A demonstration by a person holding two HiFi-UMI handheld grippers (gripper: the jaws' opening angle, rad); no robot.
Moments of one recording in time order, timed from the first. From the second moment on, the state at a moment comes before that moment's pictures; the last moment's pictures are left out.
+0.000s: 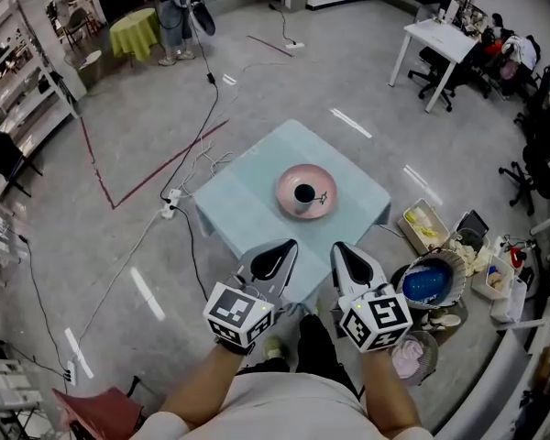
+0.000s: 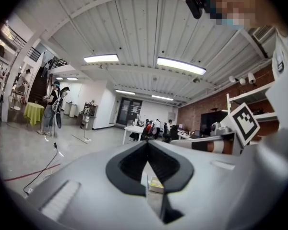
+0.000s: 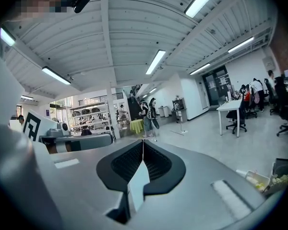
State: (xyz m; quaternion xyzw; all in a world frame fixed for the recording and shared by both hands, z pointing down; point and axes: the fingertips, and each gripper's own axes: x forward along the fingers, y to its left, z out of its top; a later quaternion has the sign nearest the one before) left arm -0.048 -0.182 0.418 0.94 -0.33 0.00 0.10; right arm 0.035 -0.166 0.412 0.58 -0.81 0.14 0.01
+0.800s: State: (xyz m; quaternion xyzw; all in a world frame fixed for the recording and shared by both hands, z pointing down) left arm 0.032 -0.322 0.526 0.91 -0.37 0.05 0.15; right arm 0.111 -0.327 0.560 0.54 -0.80 0.26 0.09
